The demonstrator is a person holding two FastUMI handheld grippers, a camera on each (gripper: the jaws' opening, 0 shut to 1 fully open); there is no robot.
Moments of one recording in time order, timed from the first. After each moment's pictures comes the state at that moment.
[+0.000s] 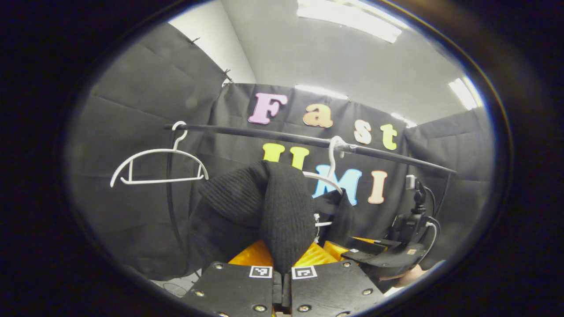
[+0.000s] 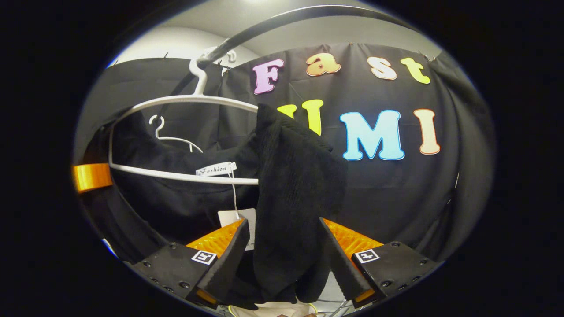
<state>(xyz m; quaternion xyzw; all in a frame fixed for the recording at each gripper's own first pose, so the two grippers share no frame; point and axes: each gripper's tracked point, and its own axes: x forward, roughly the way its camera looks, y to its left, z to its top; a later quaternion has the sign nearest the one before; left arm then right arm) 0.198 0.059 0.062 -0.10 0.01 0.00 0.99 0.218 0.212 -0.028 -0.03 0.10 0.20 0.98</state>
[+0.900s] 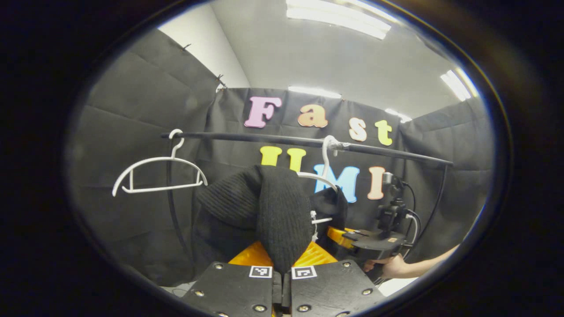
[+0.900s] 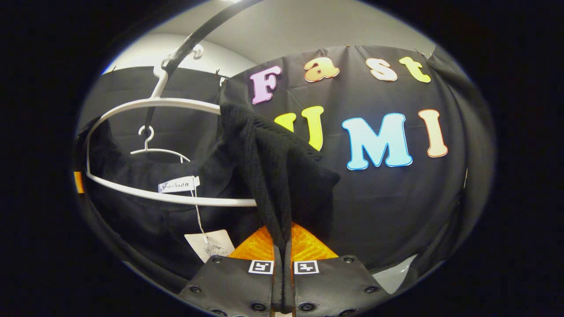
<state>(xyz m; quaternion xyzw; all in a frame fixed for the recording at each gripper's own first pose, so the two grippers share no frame) 0.191 0.067 0.065 -0.07 0.00 0.03 1.00 0.265 0.215 -0.015 0.03 0.06 0.23 0.97</state>
